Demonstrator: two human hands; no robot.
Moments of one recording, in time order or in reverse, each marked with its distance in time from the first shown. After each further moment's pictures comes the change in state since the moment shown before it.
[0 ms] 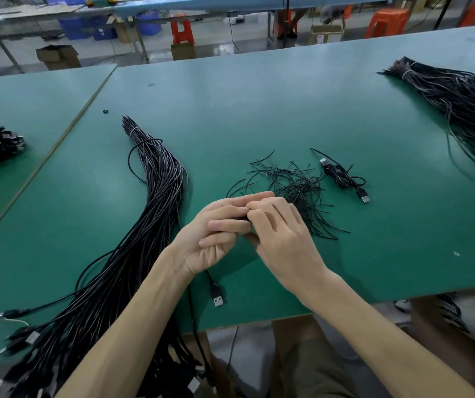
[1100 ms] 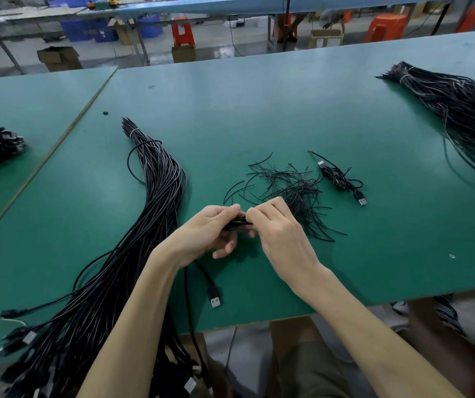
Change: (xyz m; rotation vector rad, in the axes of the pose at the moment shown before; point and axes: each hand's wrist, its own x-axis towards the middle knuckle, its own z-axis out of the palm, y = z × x) left_hand 0.000 0.004 -0.011 1.067 0.348 0.078; right_hand 0.003 0.010 0.009 0.176 -0.165 0.132
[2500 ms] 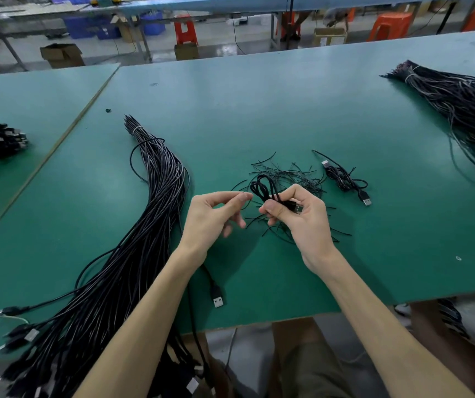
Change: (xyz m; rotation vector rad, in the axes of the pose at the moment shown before) left_hand 0.014 -0.010 0.009 0.011 0.488 0.249; right_hand 0.009 0.032 -0.002 1.071 0.133 0.606
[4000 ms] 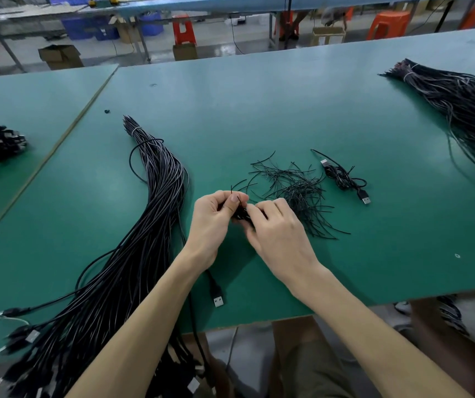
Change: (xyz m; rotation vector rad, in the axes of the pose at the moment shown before) left_hand 0.000 -0.006 0.013 -0.078 0.097 0.011; right_hand -0.021 0.009 0.033 -1.360 0.000 -0.645
